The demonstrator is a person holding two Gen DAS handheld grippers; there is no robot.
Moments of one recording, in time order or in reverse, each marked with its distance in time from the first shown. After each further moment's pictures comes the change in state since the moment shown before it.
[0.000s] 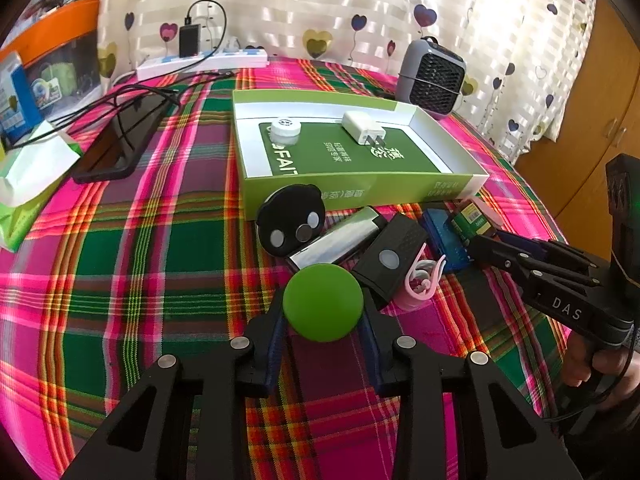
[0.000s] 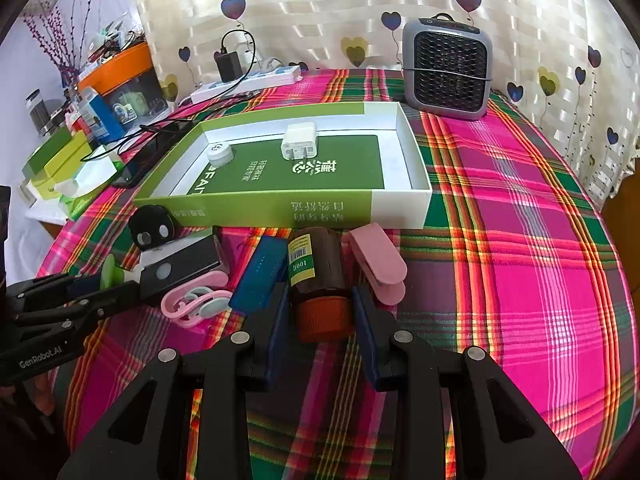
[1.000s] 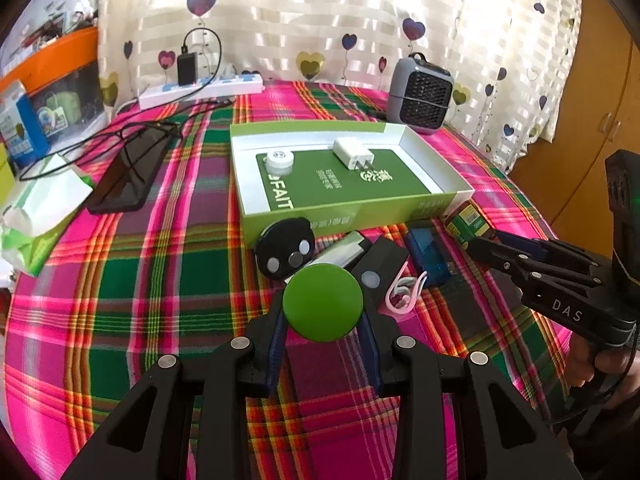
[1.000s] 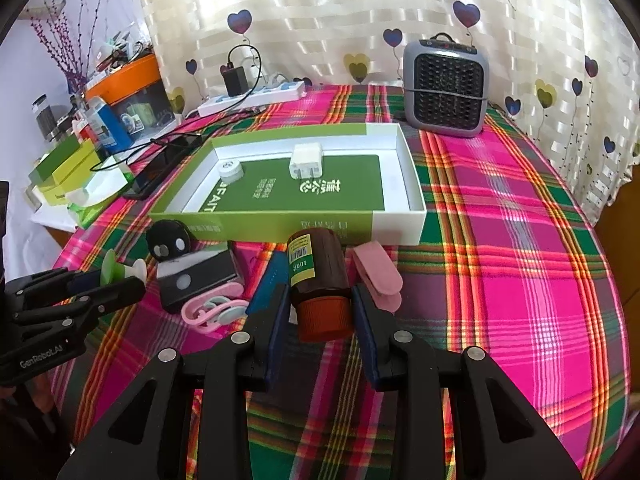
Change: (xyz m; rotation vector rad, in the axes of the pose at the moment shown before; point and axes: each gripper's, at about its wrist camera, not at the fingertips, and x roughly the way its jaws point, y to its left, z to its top) left arm -0.026 -0.011 0.010 0.044 -0.059 0.026; right arm -0.018 0.004 0.006 -0.005 -0.042 0.008
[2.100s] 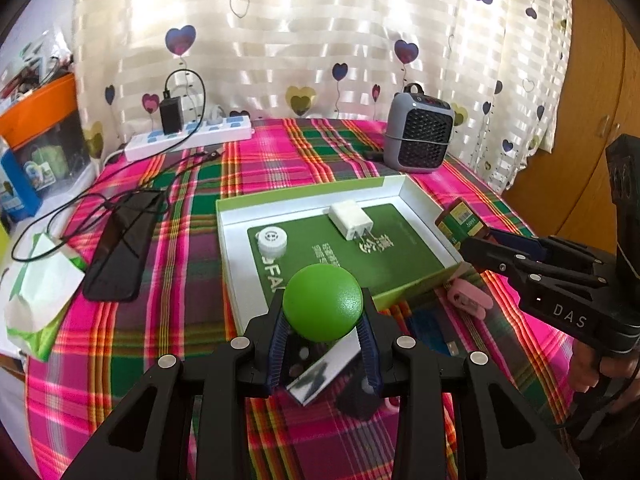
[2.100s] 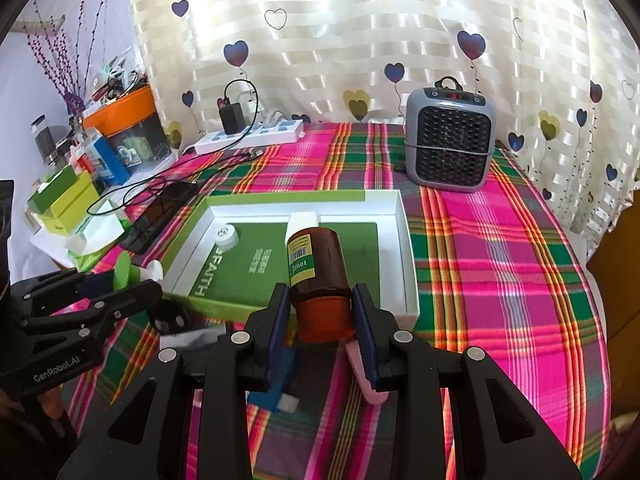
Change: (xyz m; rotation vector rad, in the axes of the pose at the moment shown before) left arm 0.013 -0.005 0.061 0.059 -0.068 0.008; right arm 0.004 -0.007 0.054 -0.002 -0.072 0.006
